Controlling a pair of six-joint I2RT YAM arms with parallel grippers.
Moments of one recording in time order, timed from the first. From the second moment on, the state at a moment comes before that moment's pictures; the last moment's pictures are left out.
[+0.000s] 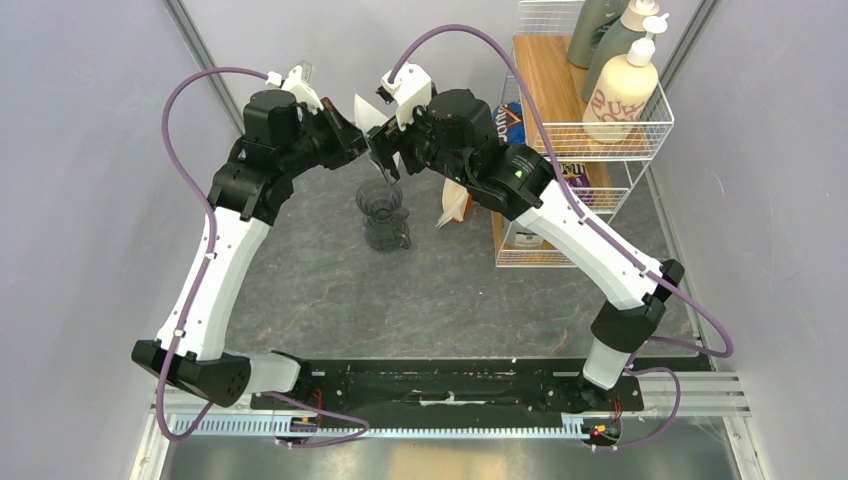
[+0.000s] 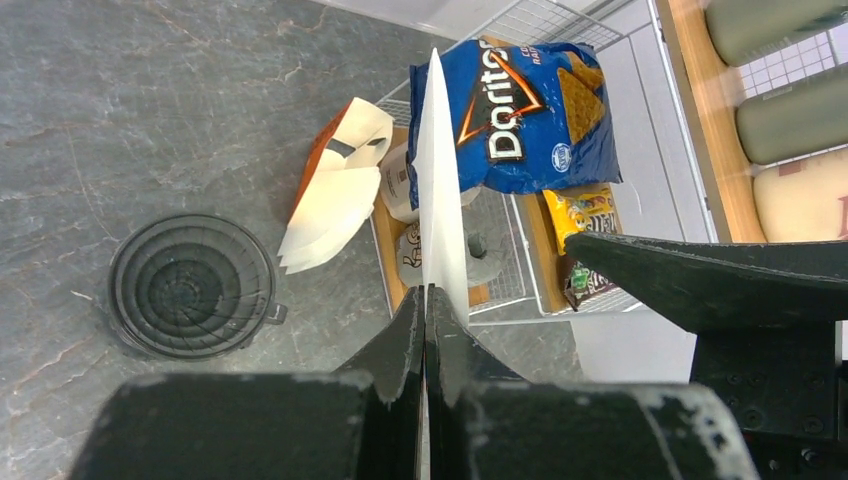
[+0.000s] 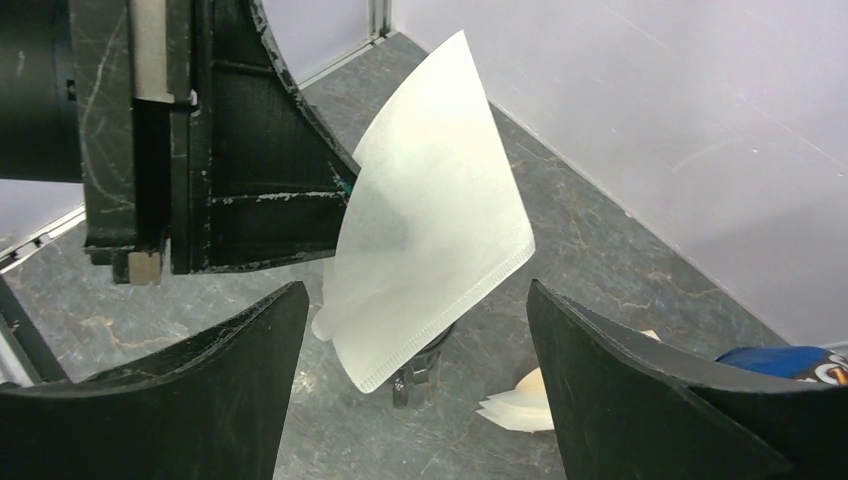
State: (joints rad) left arm -0.33 1.32 1.67 -0.66 0.22 -0.64; right arm 0.93 1.75 2.14 -0.59 0.16 -0.07
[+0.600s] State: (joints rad) left arm -0.33 1.34 1.67 -0.66 0.24 -0.71; right arm 0.93 1.79 2.18 -0.62 0.19 -0.10
